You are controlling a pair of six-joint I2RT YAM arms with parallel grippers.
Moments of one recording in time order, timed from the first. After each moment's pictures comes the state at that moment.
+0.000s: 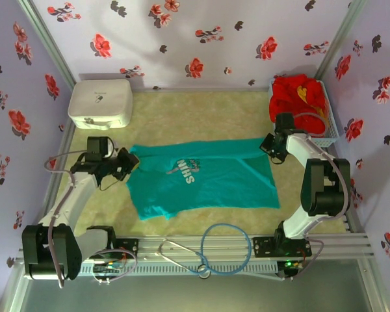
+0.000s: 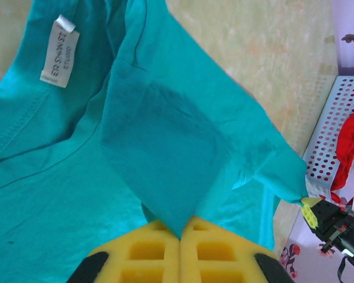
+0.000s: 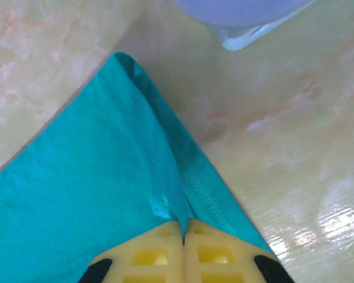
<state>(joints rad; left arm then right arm) -0.07 1.11 0.70 -0.50 0.50 -0.89 0.02 1.63 1.04 -0.57 -0.08 0.61</state>
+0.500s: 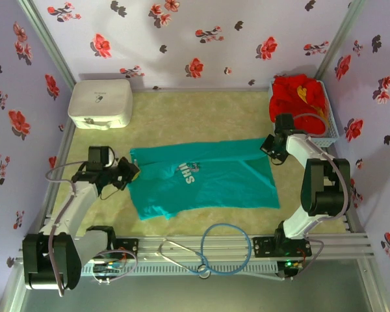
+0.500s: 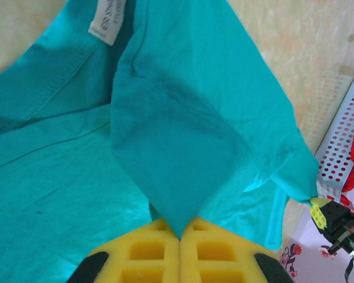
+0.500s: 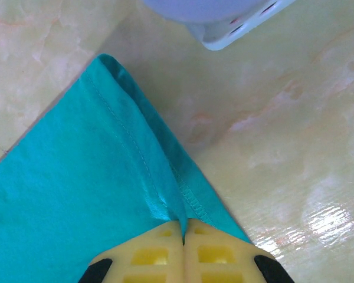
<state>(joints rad) -0.07 1.03 0.58 -0.50 0.50 -0.94 0.02 1.63 1.03 -0.58 -0.05 0.61</state>
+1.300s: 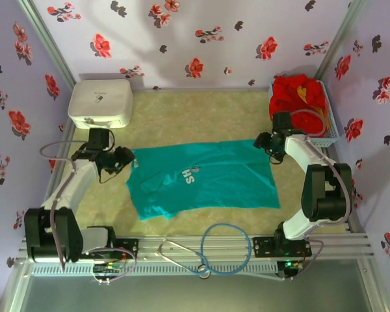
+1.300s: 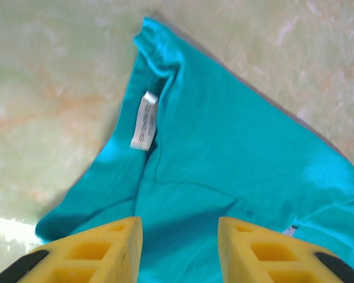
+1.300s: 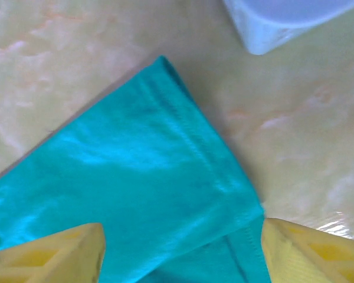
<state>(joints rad) -0.07 1.27 0.84 -0.61 0.26 -0.70 0.08 1.58 1.05 -0.58 -0.06 0.56</state>
